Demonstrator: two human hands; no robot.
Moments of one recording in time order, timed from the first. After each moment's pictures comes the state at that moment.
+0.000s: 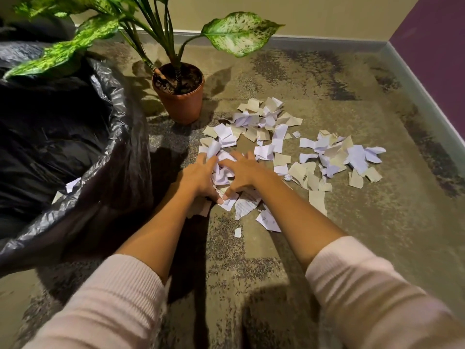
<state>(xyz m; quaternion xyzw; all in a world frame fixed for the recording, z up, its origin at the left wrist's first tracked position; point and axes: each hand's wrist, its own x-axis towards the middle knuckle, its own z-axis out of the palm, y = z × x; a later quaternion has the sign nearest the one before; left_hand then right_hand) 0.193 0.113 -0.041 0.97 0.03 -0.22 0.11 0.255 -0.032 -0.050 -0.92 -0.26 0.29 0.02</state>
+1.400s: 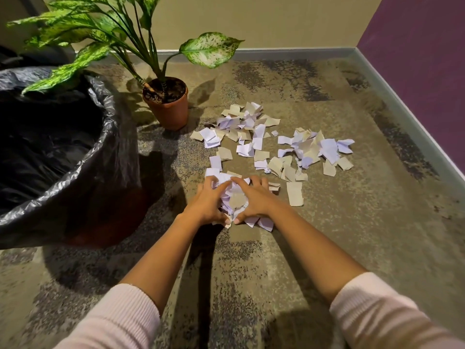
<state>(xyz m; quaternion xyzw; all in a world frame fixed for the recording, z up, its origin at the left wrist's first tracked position) 0.121 0.050 -0.053 0.96 -0.02 -0.19 0.19 0.168 -0.125 -0.054 -0.93 -0.20 0.26 0.13</state>
